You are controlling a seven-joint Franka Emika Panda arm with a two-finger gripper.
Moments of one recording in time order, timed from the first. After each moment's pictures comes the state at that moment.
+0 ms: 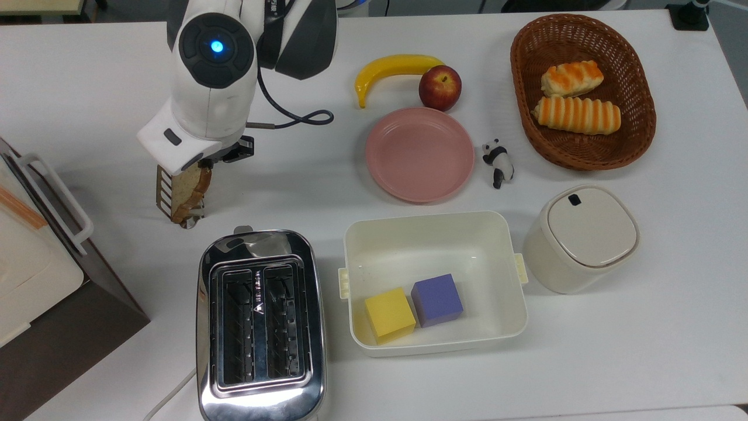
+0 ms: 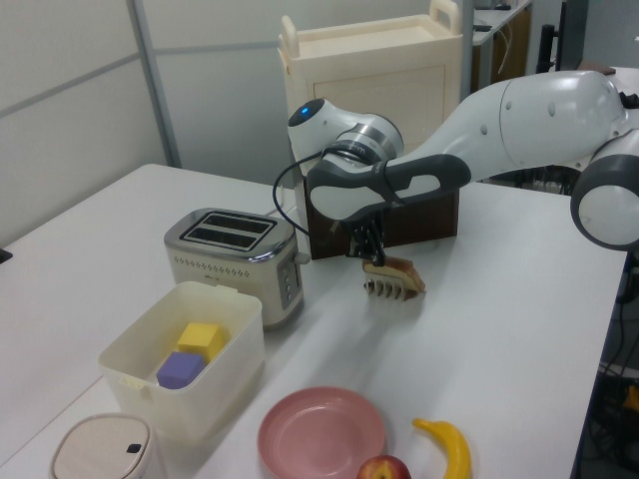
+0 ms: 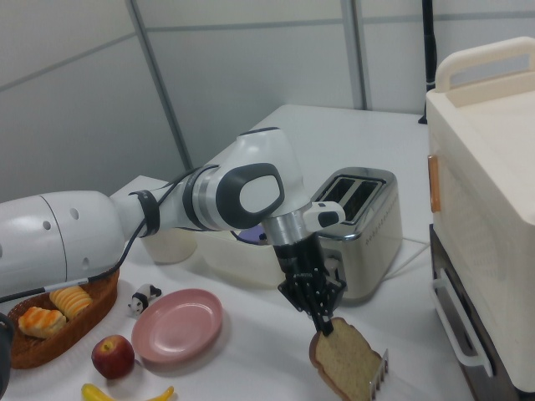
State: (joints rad) arm -0.05 0.50 -0.09 -1.42 -0.31 1.77 -0.12
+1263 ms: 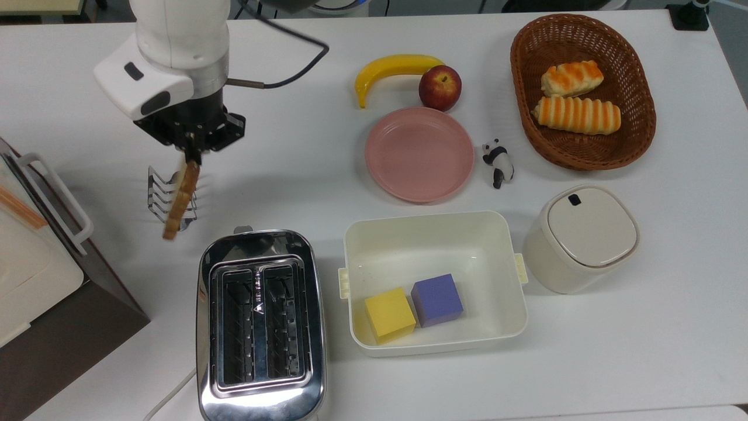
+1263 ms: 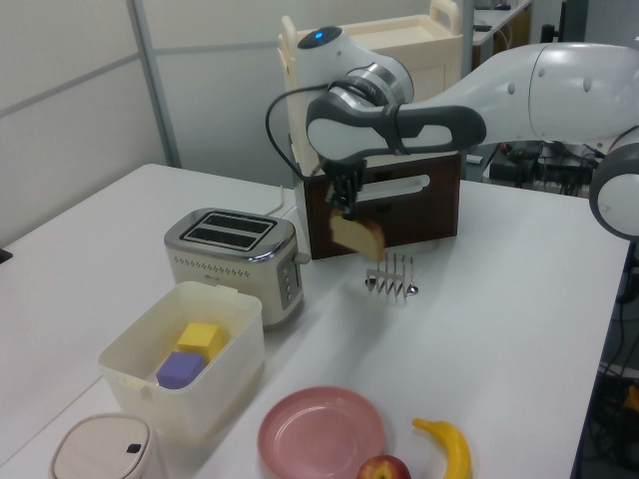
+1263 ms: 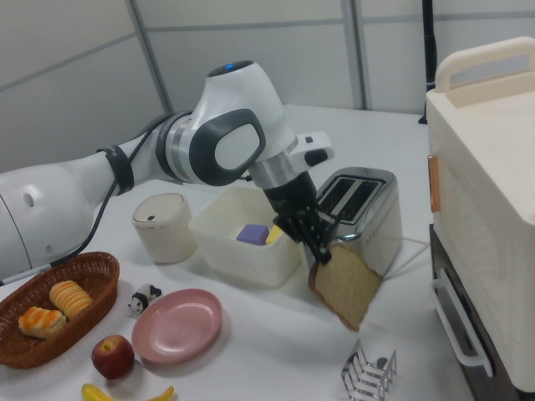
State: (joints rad) arm -0.05 0.43 -0.10 -1.30 -0.18 1.84 -0.10
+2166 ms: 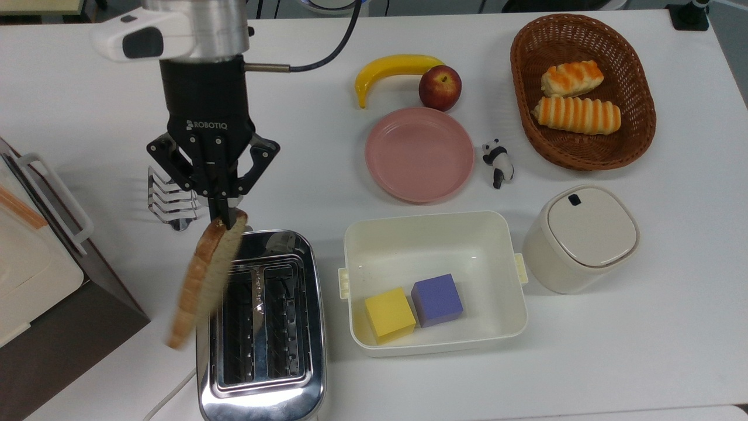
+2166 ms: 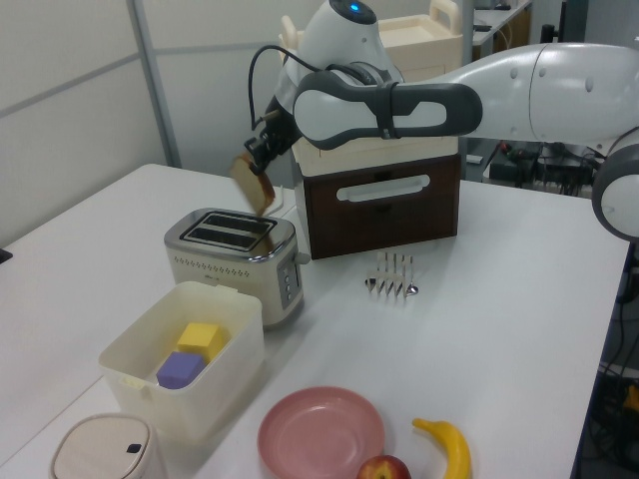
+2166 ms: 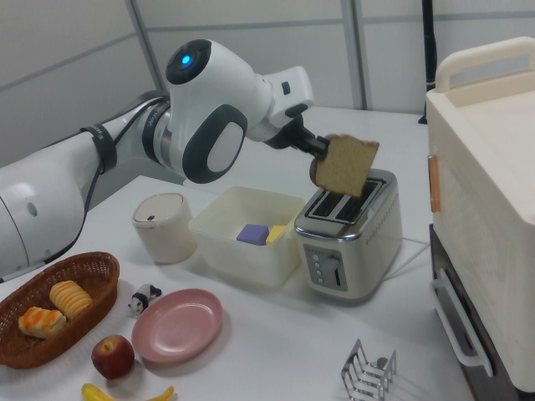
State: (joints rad) arm -0.05 0.42 -0.04 -1.29 0.11 2.42 -0.01
